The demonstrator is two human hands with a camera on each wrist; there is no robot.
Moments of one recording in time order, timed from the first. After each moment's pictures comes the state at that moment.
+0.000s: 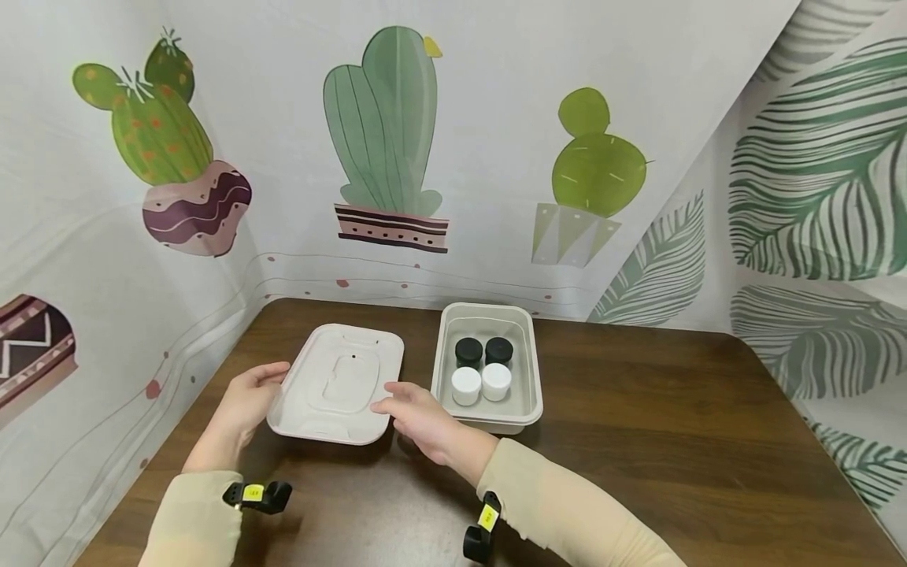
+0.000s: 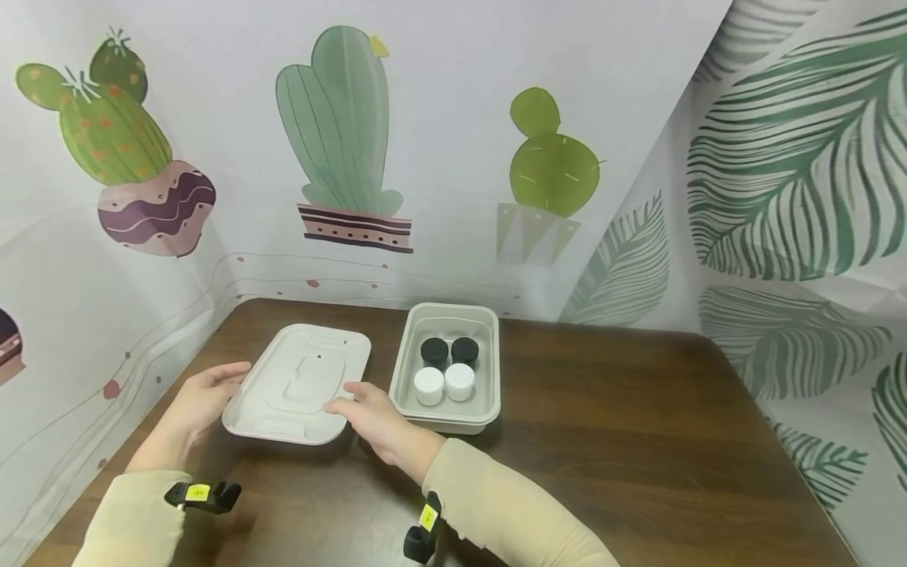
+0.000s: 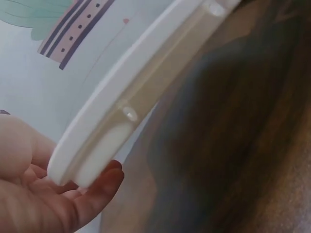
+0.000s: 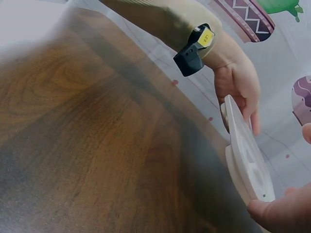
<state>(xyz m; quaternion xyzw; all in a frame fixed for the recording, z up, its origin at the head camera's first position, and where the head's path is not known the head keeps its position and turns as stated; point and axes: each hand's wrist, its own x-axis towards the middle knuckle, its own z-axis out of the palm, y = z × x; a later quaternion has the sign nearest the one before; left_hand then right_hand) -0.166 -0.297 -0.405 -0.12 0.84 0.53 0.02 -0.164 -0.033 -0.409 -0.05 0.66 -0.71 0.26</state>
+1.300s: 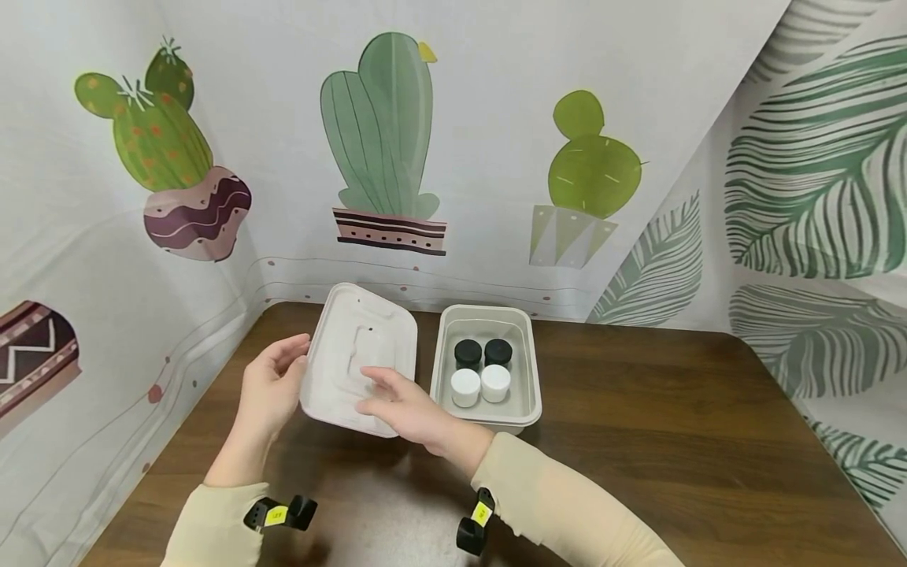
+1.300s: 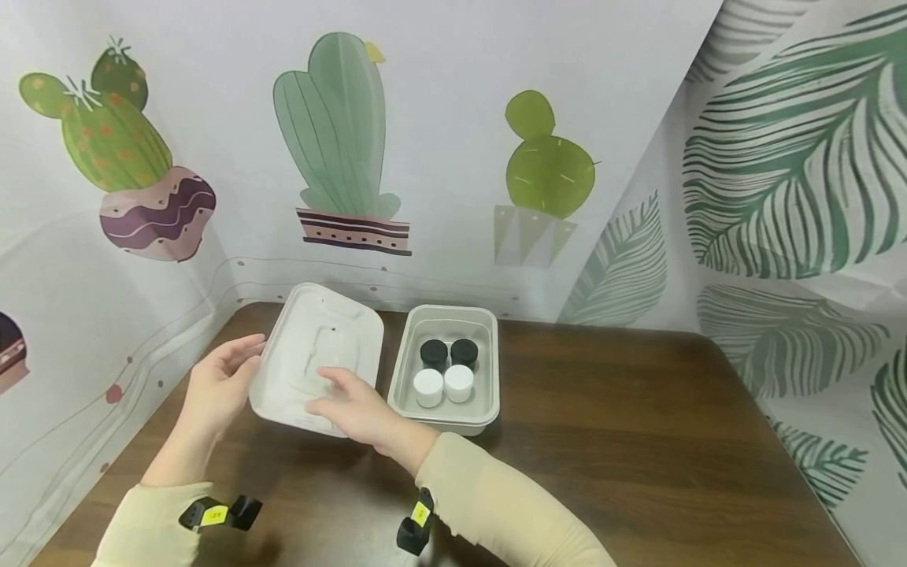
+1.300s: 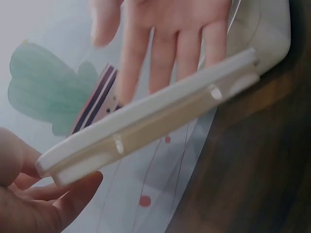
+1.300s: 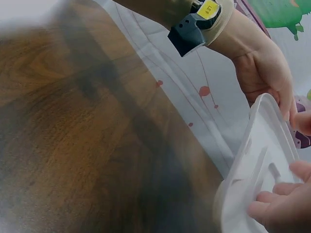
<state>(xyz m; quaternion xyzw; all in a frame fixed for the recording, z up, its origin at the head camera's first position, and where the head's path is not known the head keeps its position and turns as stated) -0.148 -0.231 -0.352 -0.07 0.83 0.54 -0.15 -0.164 -0.033 -0.385 -0.19 0.73 -0.62 0.20</state>
